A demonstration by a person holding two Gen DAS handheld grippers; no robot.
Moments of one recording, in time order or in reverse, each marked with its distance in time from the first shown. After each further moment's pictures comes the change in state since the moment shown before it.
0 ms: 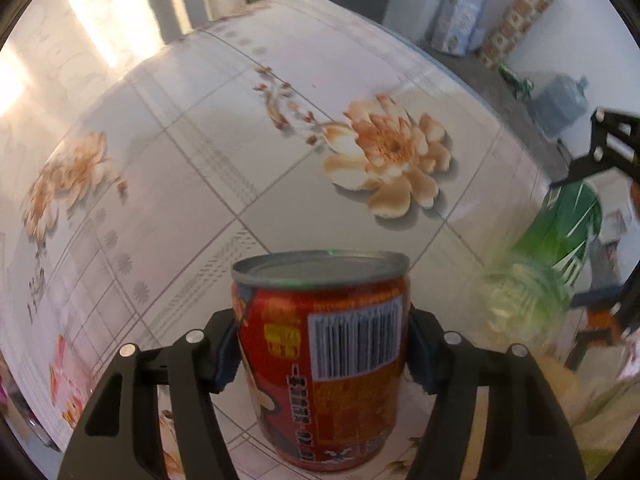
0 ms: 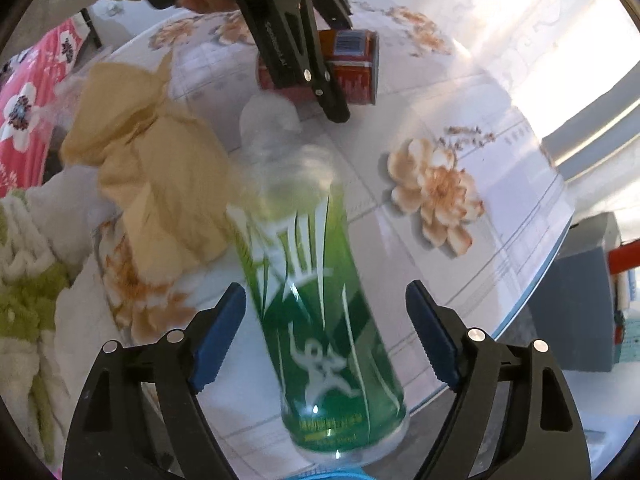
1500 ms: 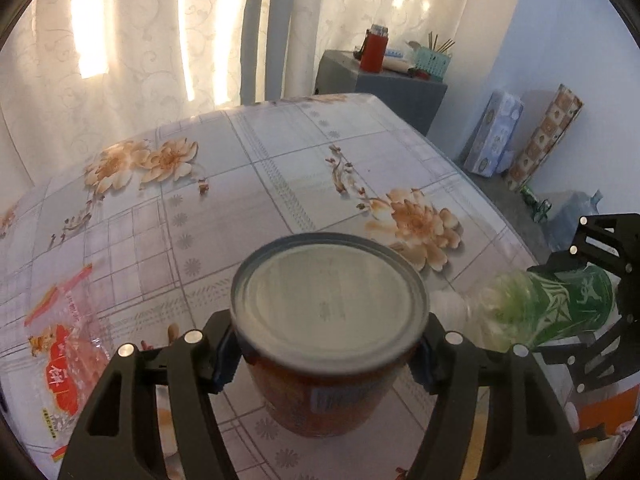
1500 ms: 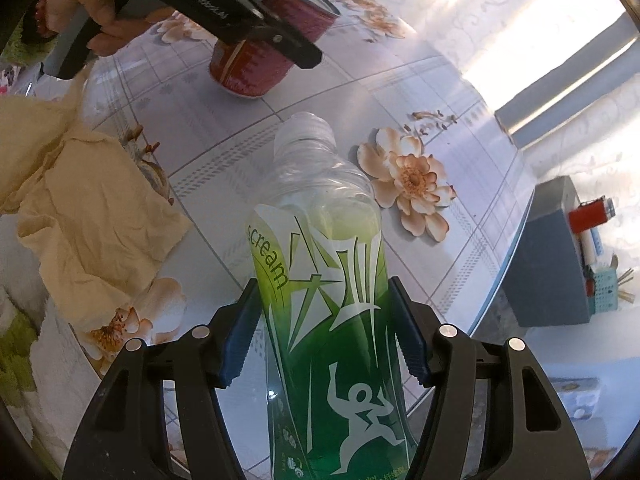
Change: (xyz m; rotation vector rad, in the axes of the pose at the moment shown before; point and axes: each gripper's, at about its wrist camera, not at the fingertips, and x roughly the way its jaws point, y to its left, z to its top) left arm -0.043 0.009 -0.068 -0.240 -0.403 0.066; right arm 0.025 0.008 0.025 0.127 0.045 -0.182
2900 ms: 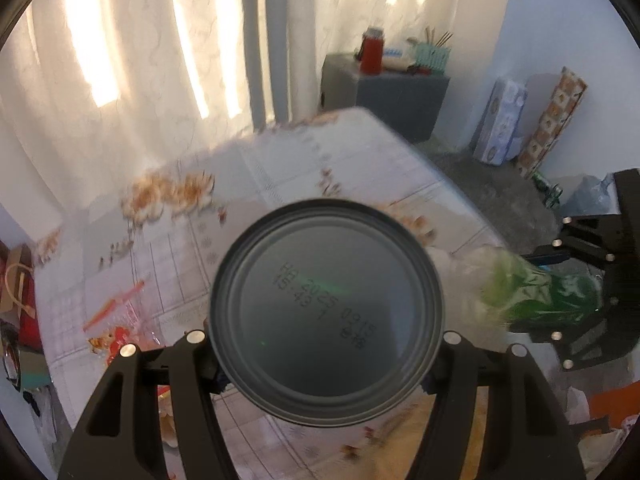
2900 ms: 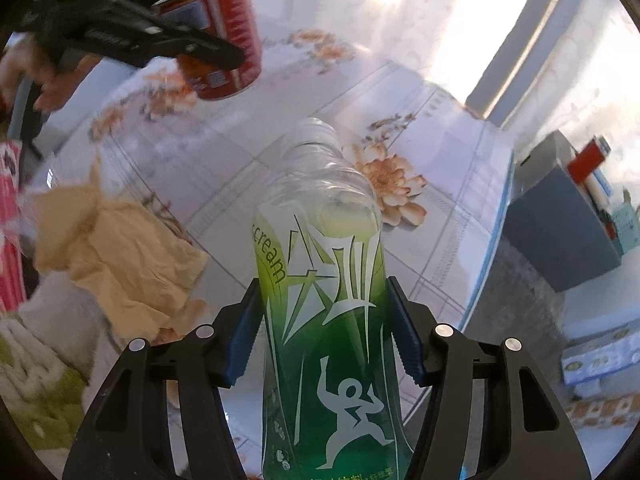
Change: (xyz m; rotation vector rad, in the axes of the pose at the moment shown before) left arm -0.072 -0.046 0.023 0.061 0.012 0.081; right arm -0.047 -0.030 -0.025 0.261 -0.129 0.093
